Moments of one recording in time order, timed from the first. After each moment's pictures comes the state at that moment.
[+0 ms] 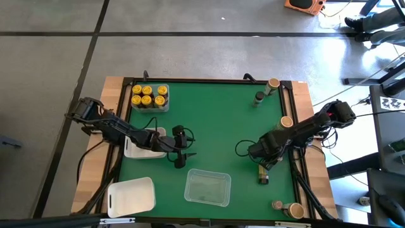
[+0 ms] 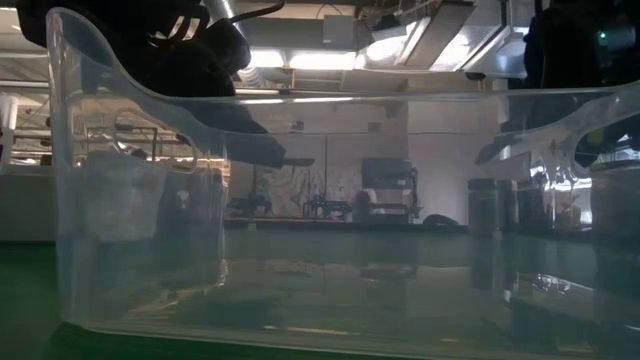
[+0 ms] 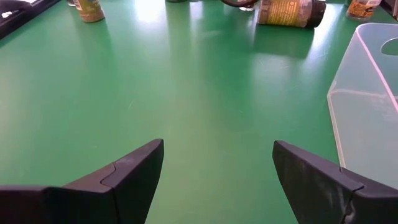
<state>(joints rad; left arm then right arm) -0.25 1.57 0.56 0.48 -0.36 -0.18 0.33 1.44 0.76 -1.18 -0.22 1.04</state>
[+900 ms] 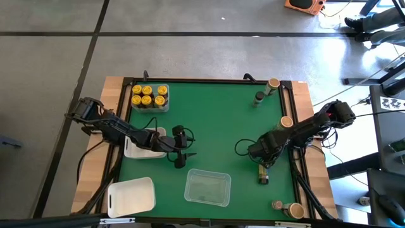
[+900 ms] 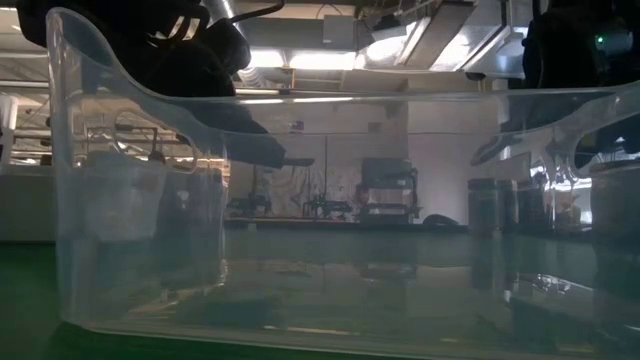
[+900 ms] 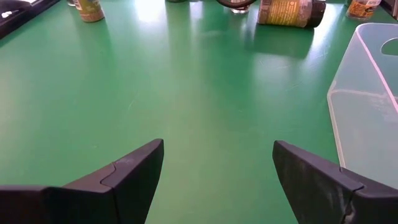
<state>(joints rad) -0.25 1.57 0.56 0.48 -0.36 -0.18 0.33 1.44 0.76 -1.18 -0.20 1.04</state>
